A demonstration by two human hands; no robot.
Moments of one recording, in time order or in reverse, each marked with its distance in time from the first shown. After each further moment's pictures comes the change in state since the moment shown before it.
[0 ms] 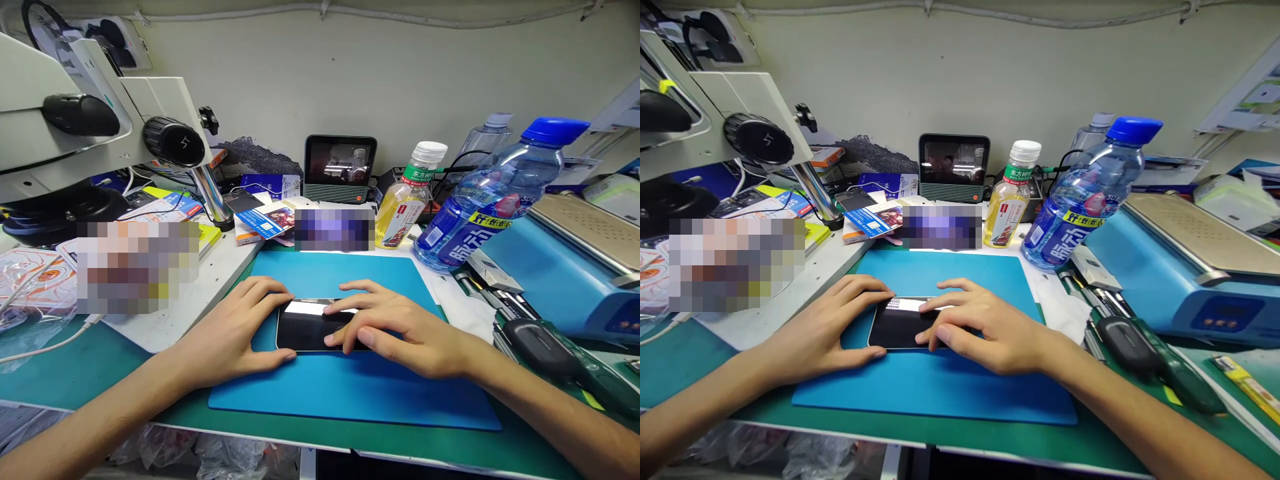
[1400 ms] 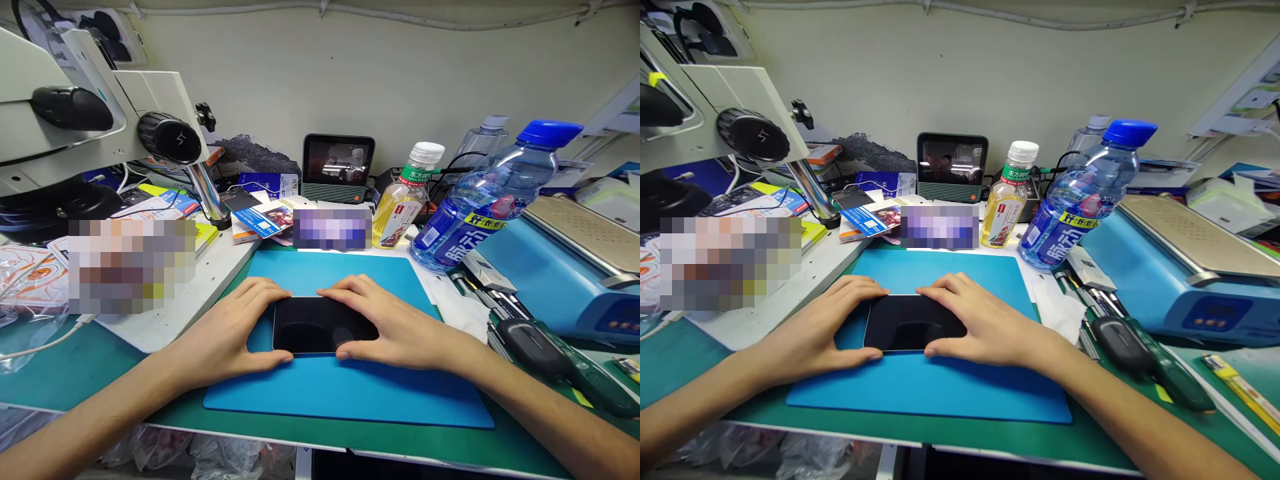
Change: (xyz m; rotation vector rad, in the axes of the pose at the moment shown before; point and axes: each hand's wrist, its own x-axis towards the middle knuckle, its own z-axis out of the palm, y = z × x) left_hand -0.001 0.001 -0.002 -0.093 -0.003 -0.032; right_hand 0.006 0.005 0.004 -0.178 -0.030 0.326
